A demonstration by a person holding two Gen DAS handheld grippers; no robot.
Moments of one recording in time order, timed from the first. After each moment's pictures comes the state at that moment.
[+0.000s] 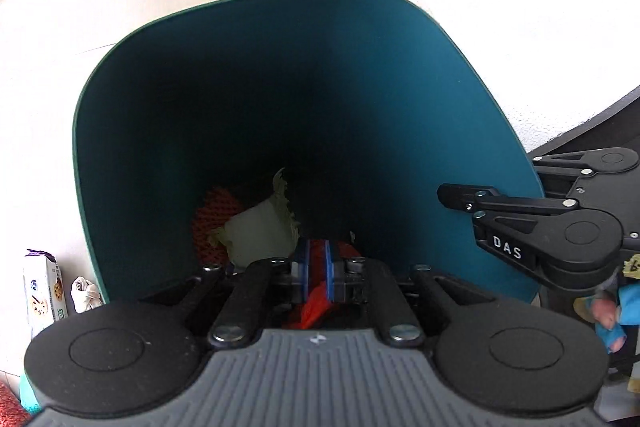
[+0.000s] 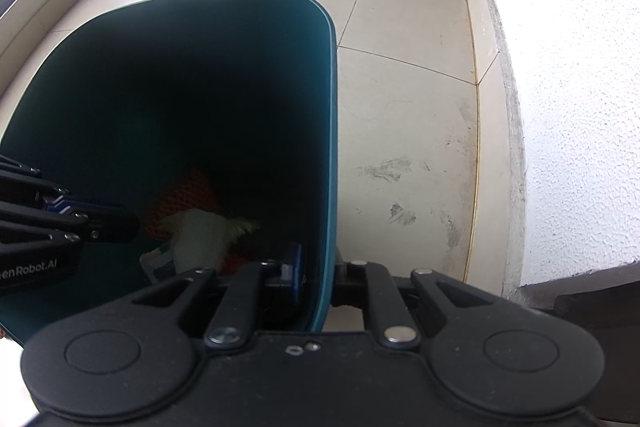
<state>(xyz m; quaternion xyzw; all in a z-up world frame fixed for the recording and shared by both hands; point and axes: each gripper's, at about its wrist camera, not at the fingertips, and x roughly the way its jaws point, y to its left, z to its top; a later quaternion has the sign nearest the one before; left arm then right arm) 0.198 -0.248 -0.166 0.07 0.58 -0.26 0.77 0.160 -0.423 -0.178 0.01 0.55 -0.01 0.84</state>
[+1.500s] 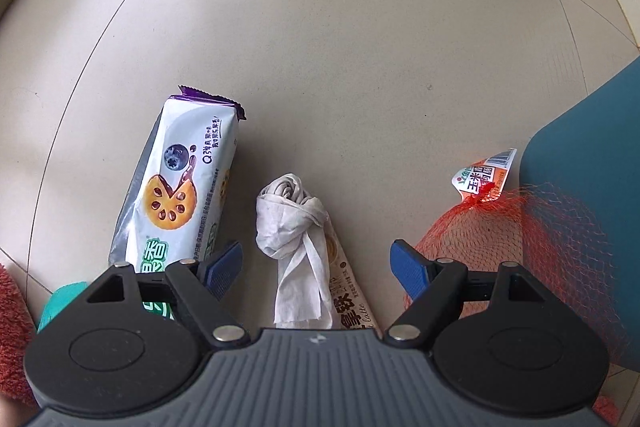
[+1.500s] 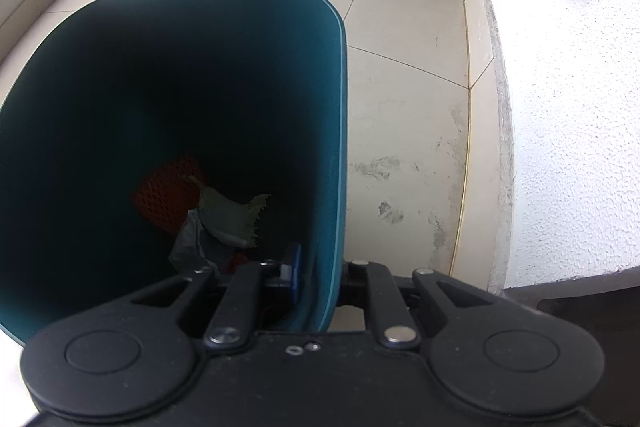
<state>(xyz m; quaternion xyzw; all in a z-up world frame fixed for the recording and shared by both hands) 0.248 -0.027 -0.340 0.02 0.64 -0.02 0.77 0.166 -0.384 -0.171 -0.03 0.56 -0.02 0.83</state>
